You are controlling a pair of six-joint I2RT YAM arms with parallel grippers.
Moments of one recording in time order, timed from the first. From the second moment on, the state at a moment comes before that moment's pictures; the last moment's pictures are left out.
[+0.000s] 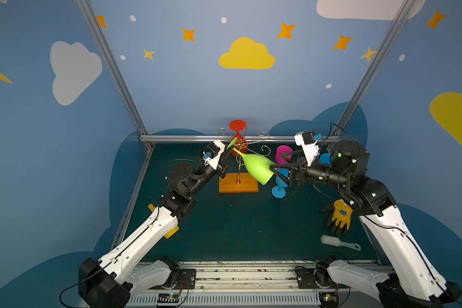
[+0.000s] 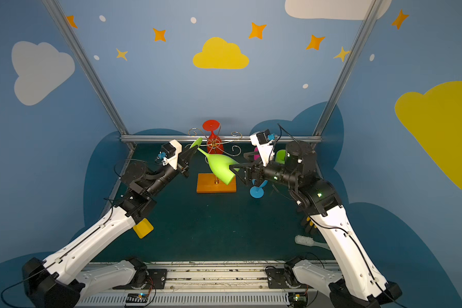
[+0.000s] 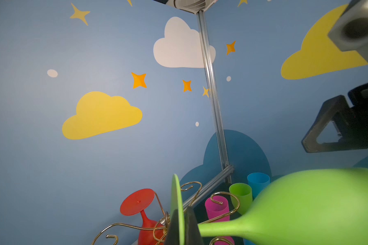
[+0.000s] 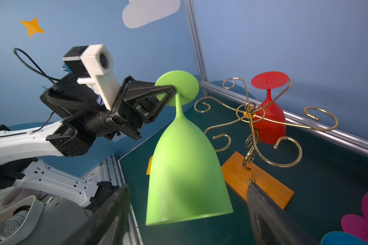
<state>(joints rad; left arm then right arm) -0.55 1.12 1.01 0.38 0.16 0.12 0.51 1.06 1.47 -0.59 -0.57 0.16</state>
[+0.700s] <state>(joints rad) -0.52 1.09 1.01 0.38 0.17 -0.08 0.49 1.04 1.30 -0.40 -0.53 0.26</state>
